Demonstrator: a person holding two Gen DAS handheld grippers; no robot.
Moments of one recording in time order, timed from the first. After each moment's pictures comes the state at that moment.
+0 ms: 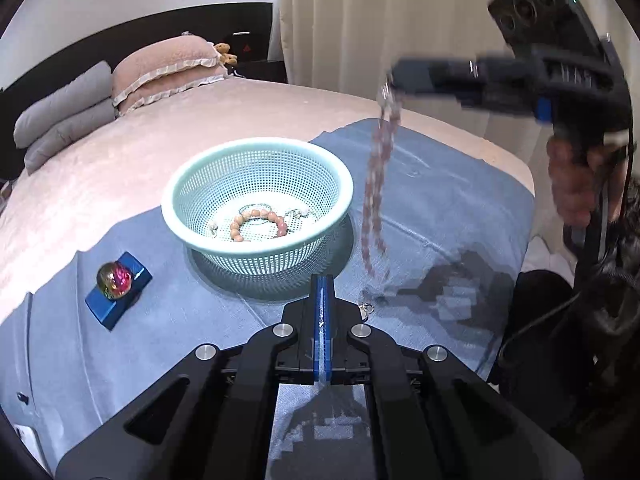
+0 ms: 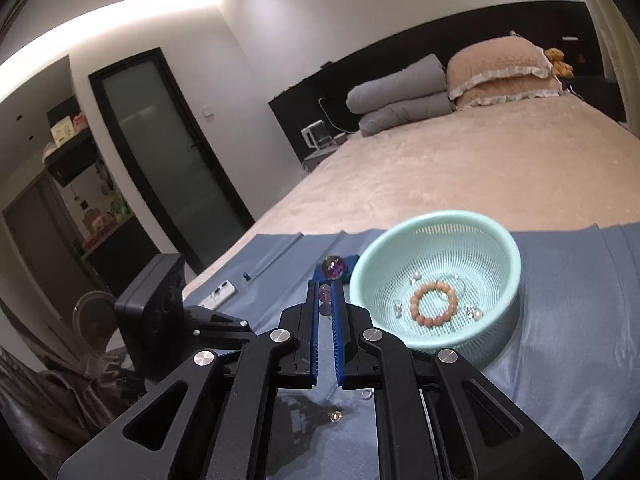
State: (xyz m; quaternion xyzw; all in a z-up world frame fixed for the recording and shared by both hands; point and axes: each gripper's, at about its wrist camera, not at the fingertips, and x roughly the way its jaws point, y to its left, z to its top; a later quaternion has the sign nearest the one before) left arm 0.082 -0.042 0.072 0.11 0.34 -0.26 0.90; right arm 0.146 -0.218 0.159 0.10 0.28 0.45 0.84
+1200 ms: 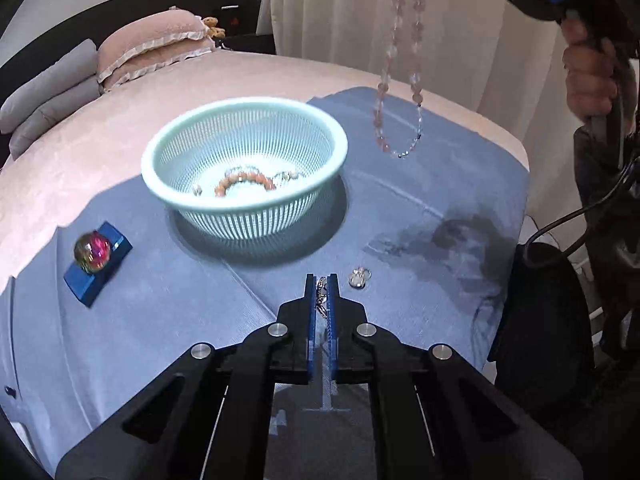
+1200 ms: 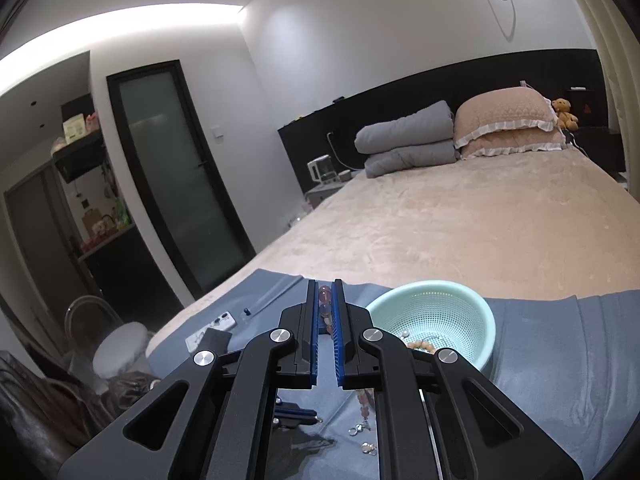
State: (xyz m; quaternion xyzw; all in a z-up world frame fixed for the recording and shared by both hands) left arm 0.093 -0.032 0.050 0.10 0.39 -0.28 0.87; right arm 0.145 -0.248 0.226 0.09 0.22 0.45 0.86
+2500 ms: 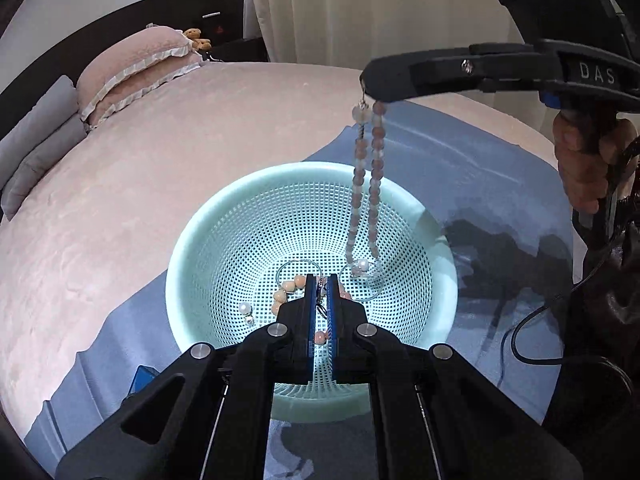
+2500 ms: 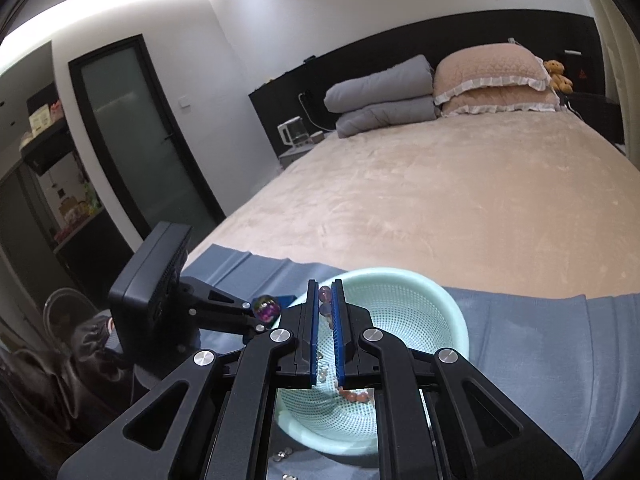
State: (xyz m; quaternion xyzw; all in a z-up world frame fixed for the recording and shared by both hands) left arm 0.240 -0.034 0.076 0.17 0.38 -0.29 0.86; right arm 0.288 -0.207 0.137 0.07 0.31 0.42 0.85
